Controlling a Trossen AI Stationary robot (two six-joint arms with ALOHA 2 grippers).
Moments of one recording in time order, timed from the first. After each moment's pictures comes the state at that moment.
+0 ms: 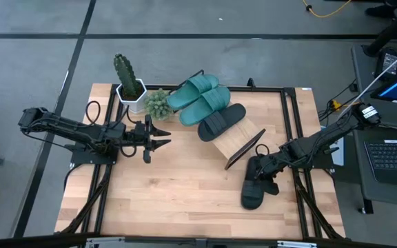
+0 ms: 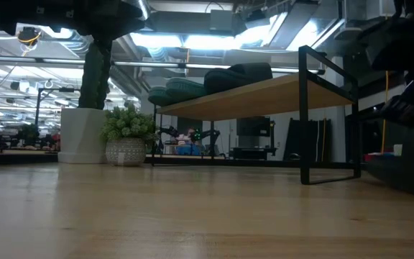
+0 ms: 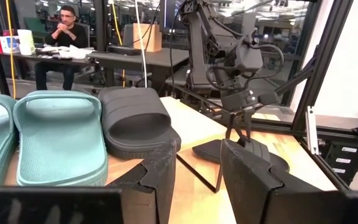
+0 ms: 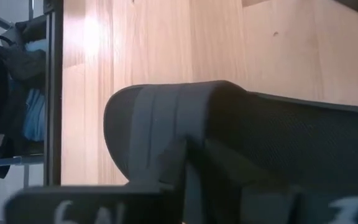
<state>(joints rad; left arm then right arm) -0.12 0.79 0.35 0.44 -0.24 -0.11 0.43 1.07 0.47 -0.32 -0.18 0.65</state>
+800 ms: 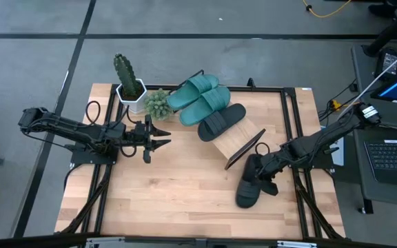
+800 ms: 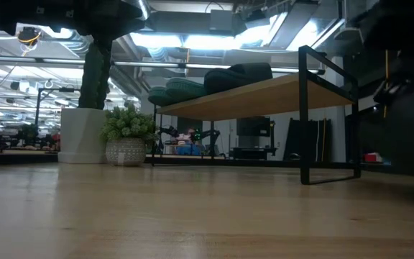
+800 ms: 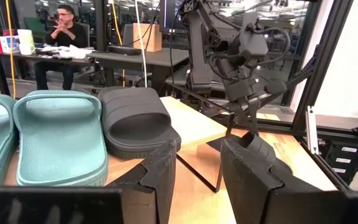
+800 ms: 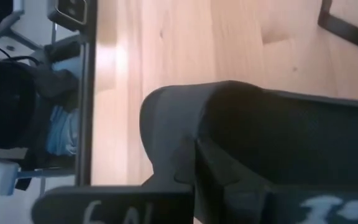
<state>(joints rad) -0.12 0.79 0.35 0.44 -0.24 -0.11 0.43 1.06 0.53 -0.30 -0.18 0.68</state>
